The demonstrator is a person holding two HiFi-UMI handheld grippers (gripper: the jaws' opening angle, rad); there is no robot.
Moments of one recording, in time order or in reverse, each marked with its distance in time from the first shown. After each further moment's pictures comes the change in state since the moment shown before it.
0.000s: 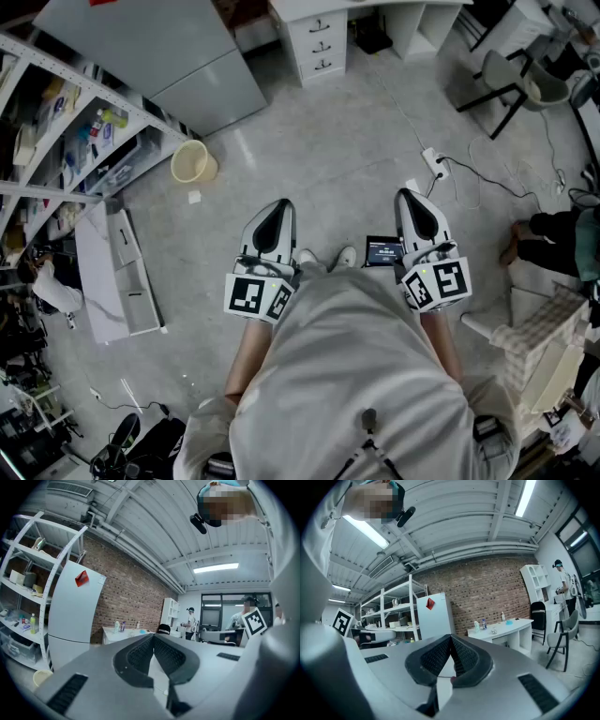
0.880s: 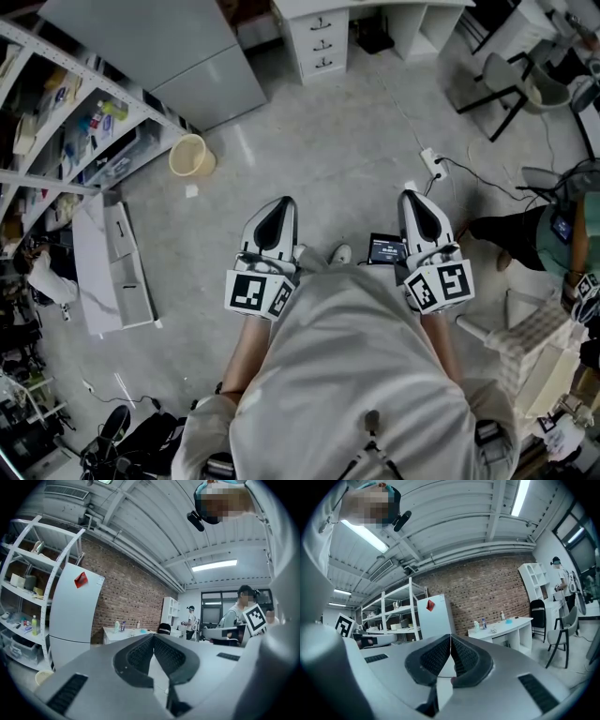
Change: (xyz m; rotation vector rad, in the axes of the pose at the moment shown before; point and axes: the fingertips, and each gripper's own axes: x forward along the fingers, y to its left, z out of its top) left arm -0.003 -0.018 -0.010 0.026 0.004 0.002; right arm -0.023 -0.010 -0.003 0.033 -0.018 -0.001
